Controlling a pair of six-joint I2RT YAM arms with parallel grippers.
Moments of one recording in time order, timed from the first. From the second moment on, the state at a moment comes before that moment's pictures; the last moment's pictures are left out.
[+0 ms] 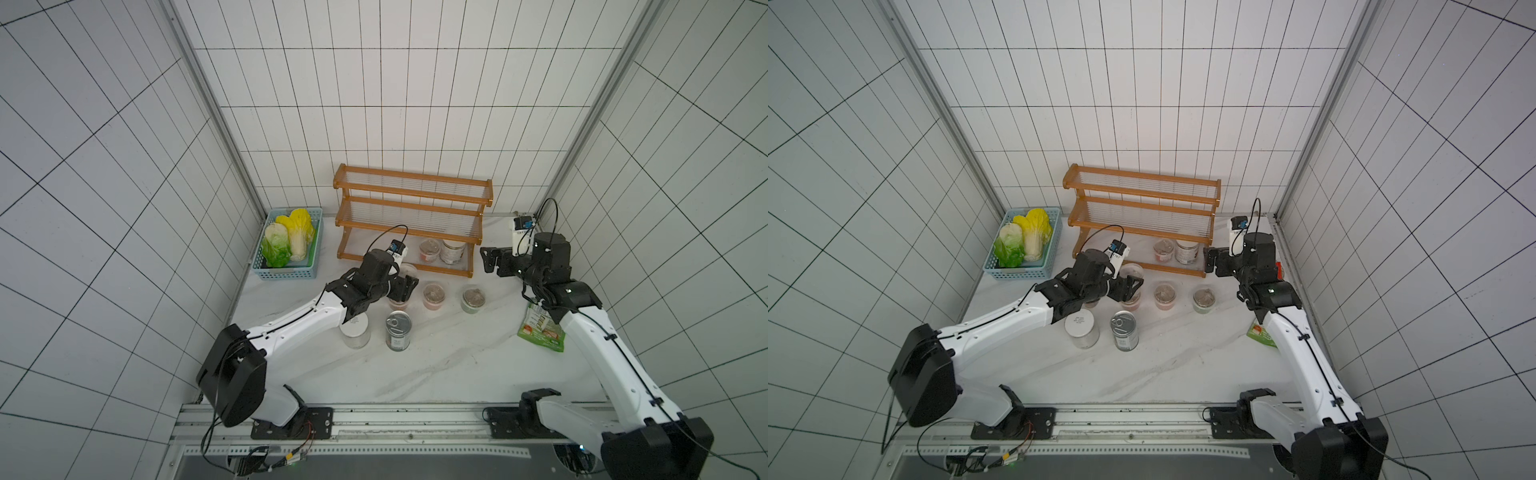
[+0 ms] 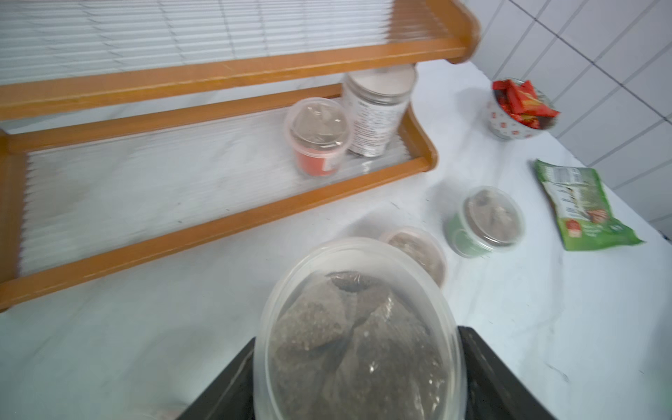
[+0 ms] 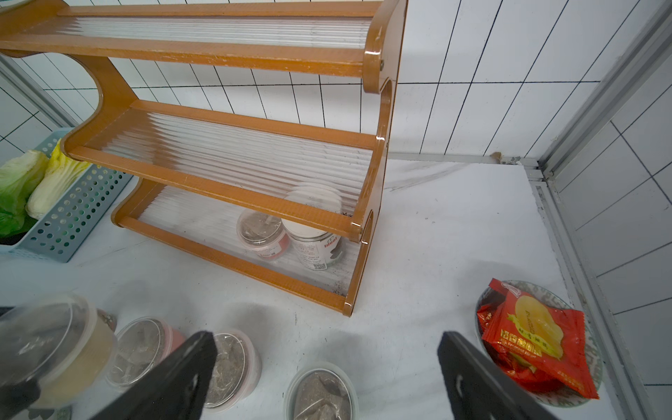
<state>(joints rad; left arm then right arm) -0.77 1.43 1.03 -0.21 0.00 -0.24 0.25 1.08 1.02 -0.39 -0.08 0.06</state>
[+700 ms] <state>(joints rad) -1.20 1.69 1.02 -0.12 -0.31 -0.53 0.25 1.02 1.02 -0.40 -0.06 0.06</state>
